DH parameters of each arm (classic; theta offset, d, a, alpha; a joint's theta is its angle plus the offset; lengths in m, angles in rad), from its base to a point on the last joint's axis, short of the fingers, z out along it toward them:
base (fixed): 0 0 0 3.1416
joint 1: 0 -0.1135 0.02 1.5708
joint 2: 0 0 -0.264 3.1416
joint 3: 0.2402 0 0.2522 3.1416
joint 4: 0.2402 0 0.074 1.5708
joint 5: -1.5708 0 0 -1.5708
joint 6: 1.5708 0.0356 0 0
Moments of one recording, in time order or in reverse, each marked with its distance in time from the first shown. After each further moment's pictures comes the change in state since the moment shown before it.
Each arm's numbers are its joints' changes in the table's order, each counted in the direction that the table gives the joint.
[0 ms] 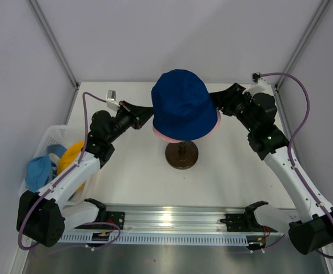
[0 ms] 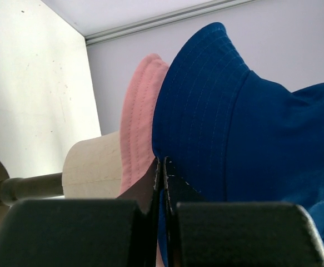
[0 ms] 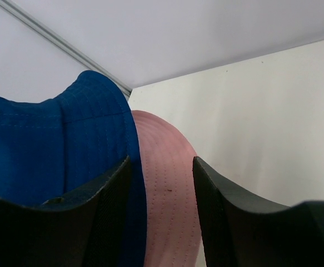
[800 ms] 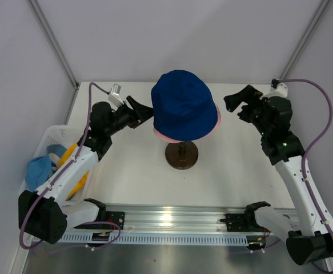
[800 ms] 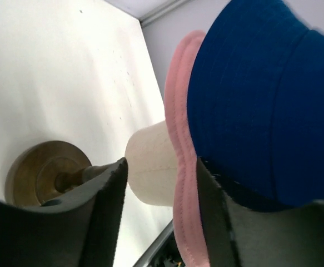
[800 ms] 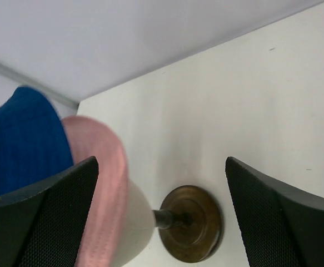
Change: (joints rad) left arm -0.033 0.029 0.105 0.249 -0.085 0.377; right arm 0.101 -0.098 0.004 0.220 -0.094 -0.051
